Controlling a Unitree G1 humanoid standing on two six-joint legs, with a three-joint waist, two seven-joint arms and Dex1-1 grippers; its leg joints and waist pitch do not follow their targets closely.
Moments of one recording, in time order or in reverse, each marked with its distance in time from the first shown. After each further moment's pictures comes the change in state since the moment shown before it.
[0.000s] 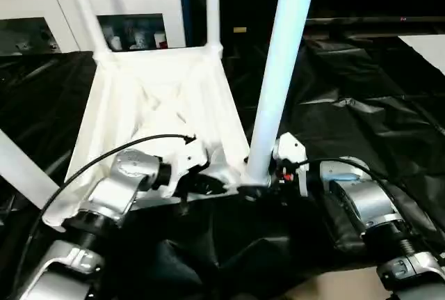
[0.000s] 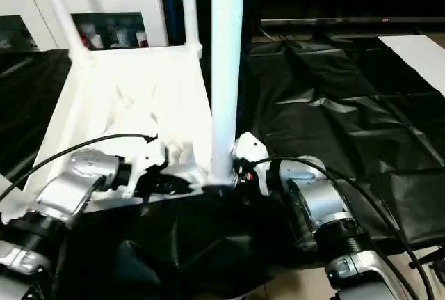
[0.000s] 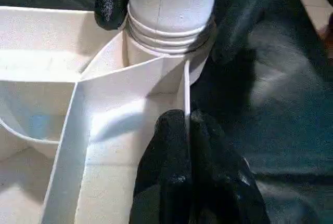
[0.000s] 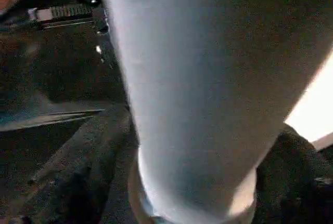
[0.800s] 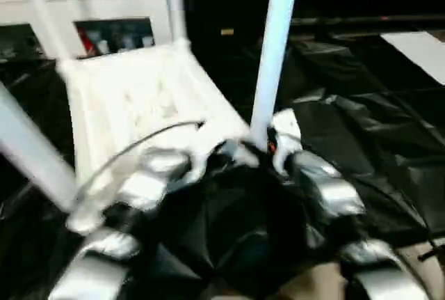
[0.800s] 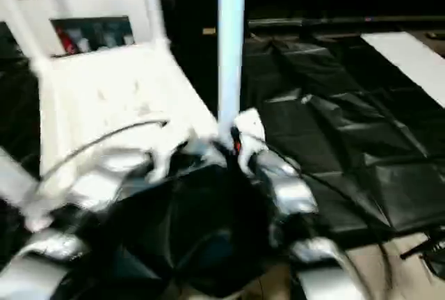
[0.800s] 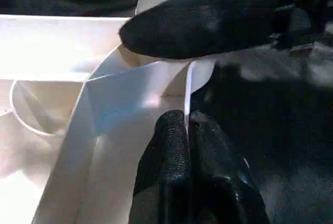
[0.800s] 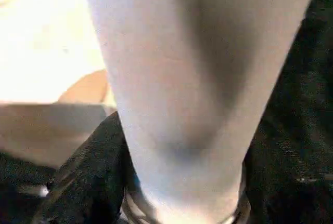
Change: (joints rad) left arm -0.129 -0.262 0.071 0.190 0.102 0.091 0.533; right arm -0.118 0.294 -0.203 0.230 -0.093 0.035 -0.835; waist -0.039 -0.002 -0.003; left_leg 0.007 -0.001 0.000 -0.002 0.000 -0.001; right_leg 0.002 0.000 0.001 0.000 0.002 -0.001
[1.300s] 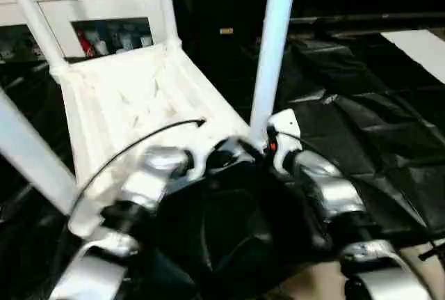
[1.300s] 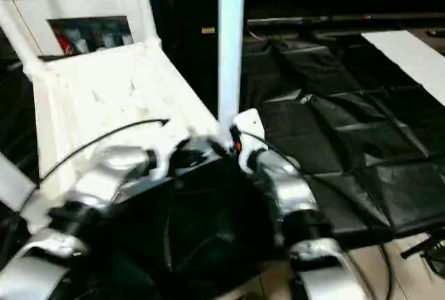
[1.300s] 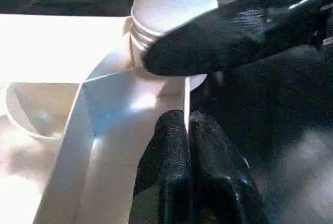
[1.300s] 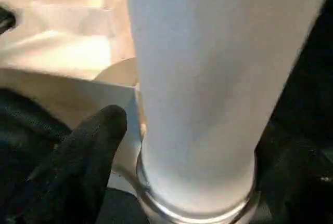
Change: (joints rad) left arm 0.046 0.099 -0.006 -0.060 -0.036 -0.022 -0.191; right arm 0.035 -0.111 0.077 -0.057 0.021 -0.023 0.344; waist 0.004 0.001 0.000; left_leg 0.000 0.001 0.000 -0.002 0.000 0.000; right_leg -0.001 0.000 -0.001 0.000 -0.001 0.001
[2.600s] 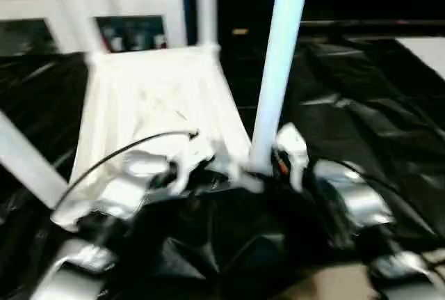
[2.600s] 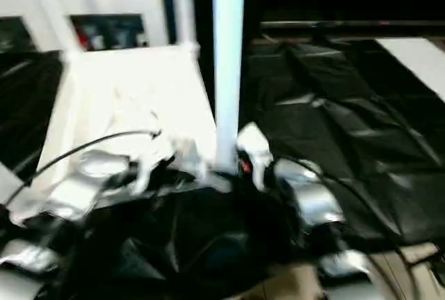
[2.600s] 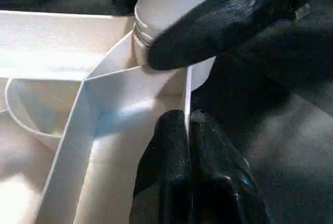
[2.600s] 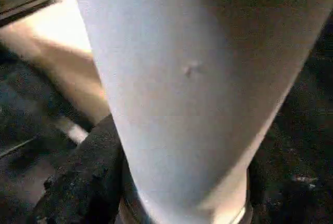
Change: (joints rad) left arm -0.001 -0.021 -0.017 -0.008 0.006 0.008 0.039; right arm 0.019 0.025 -0.039 -0.005 0.013 0.035 -0.082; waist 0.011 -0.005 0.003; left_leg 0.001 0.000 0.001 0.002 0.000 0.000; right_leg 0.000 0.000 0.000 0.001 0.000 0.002
